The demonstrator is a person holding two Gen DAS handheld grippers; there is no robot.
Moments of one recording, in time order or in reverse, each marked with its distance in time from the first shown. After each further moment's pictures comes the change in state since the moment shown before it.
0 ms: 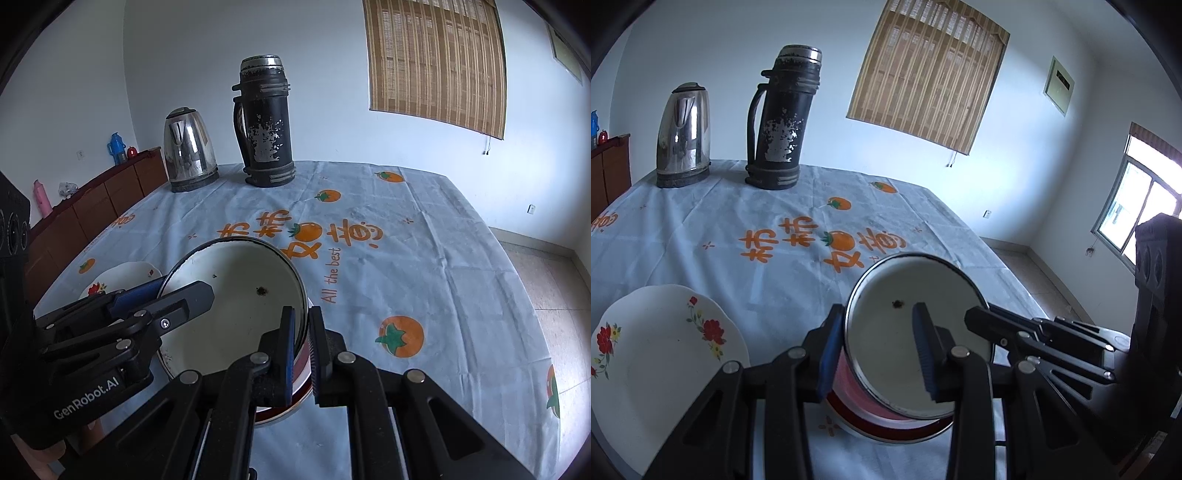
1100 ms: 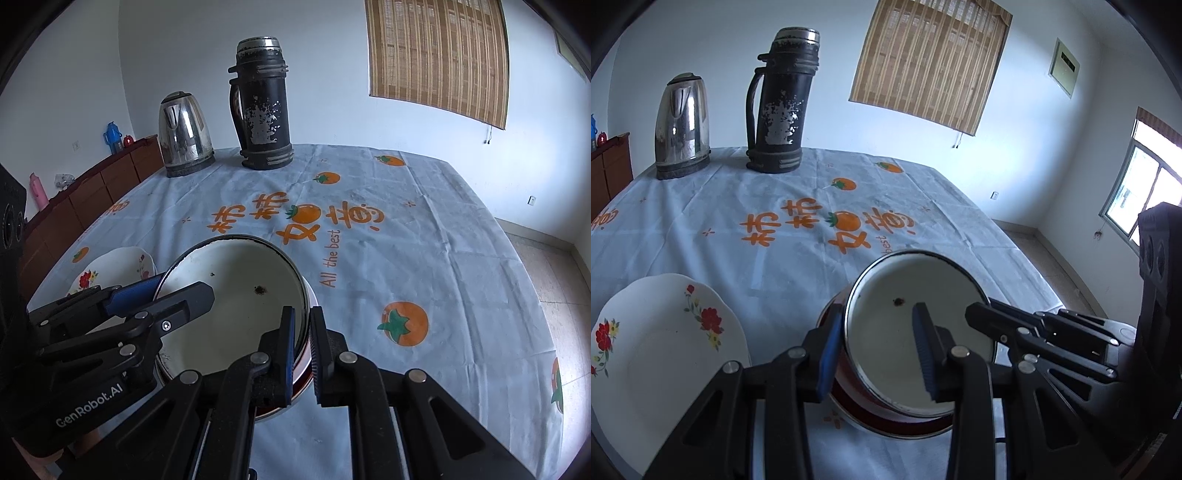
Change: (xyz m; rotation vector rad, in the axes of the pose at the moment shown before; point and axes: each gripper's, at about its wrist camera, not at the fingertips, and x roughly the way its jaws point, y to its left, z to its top) left arm 0.016 0.000 -0.005 0.024 0.075 0.036; right arm 0.017 -0.001 -0.006 0.000 0.061 -0.008
